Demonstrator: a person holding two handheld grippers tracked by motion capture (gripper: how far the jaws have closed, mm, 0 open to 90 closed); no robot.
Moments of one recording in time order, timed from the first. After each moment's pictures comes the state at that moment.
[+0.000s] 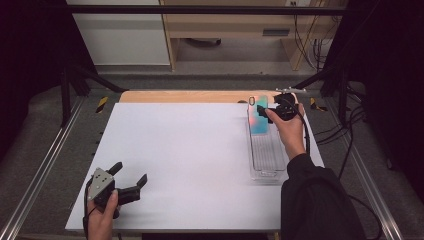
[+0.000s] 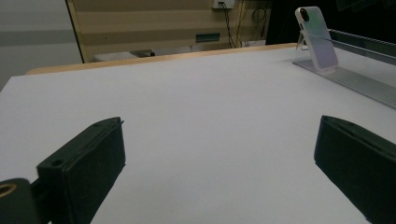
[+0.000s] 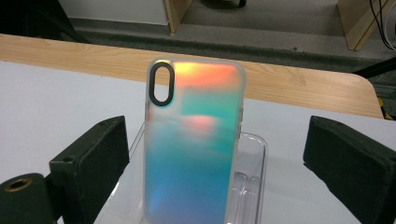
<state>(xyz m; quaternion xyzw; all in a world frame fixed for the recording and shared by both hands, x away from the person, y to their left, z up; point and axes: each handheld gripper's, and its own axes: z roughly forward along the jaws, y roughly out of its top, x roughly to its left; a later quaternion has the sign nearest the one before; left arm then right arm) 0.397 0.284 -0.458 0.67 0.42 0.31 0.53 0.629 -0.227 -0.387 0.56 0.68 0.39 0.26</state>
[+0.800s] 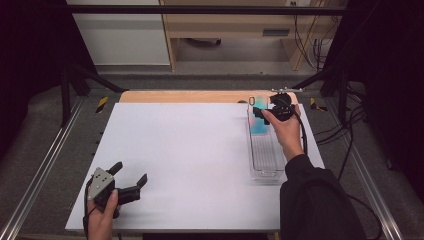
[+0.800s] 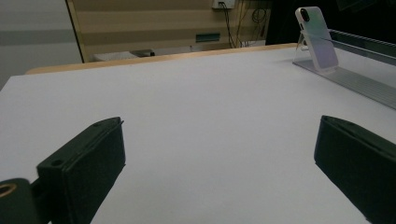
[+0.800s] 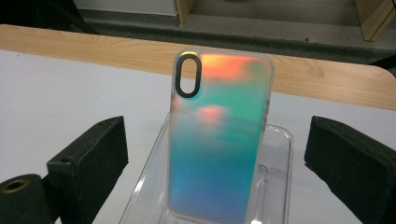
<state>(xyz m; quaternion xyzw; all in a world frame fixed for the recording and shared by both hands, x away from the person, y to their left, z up) 0.398 0.284 -0.458 0.67 0.42 0.31 0.53 0.625 -0.215 -0.382 0.56 0.70 0.38 0.24</state>
